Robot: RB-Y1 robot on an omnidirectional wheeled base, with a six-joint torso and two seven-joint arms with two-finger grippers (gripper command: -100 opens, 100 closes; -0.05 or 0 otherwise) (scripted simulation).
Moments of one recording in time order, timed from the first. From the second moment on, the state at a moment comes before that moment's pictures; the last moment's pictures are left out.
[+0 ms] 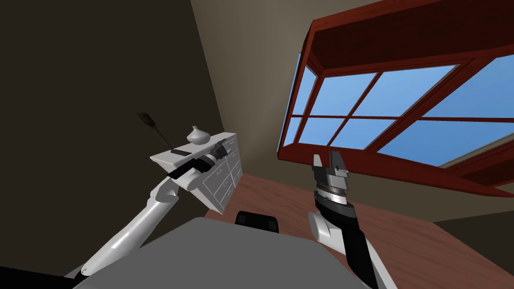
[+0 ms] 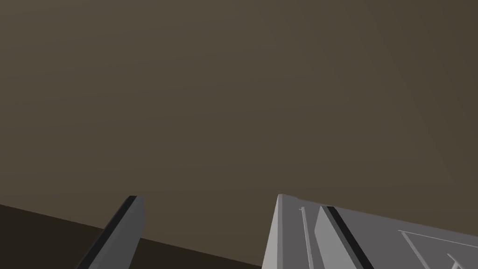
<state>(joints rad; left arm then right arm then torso) 0.18 0.62 0.13 -2.28 0.57 0.30 0.20 0.51 -0.03 -0.07 -2.36 0.05 -0.51 0.01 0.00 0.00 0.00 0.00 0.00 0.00</state>
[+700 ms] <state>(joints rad) 0.13 0.73 0.18 -2.24 0.73 0.48 0.22 0.51 -0.03 -0.07 -2.36 0.05 -0.51 0.01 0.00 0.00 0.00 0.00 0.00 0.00</state>
